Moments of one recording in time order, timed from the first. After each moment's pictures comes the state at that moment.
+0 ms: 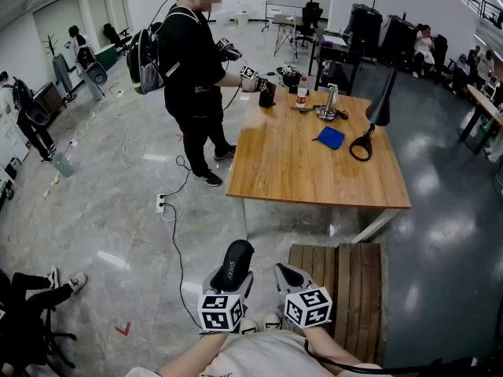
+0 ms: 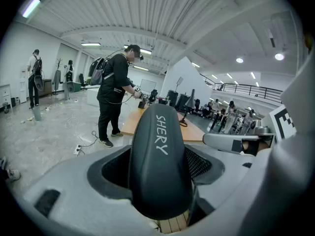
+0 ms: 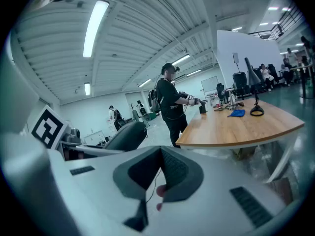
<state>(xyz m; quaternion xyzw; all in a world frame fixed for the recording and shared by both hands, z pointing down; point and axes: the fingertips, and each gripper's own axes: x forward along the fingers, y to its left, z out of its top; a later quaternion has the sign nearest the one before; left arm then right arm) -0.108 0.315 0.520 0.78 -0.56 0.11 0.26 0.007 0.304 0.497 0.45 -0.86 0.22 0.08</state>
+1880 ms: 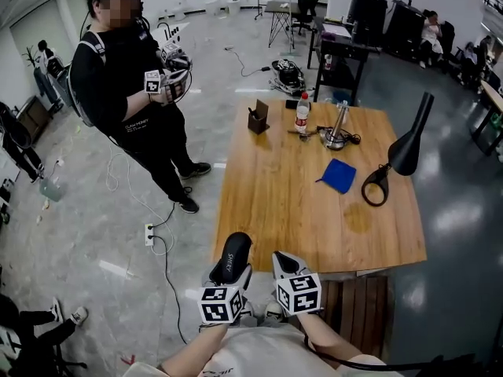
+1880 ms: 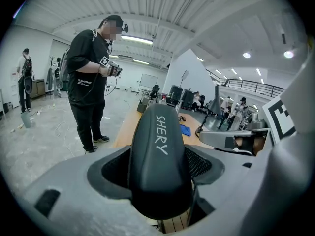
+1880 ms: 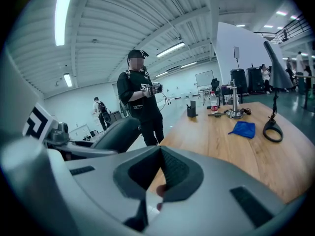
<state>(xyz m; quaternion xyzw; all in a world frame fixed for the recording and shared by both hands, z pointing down) -0.084 -0.089 0.540 0.77 -0.56 0.14 0.27 0.029 -0.112 0.523 0.47 -0.84 0.23 0.15</state>
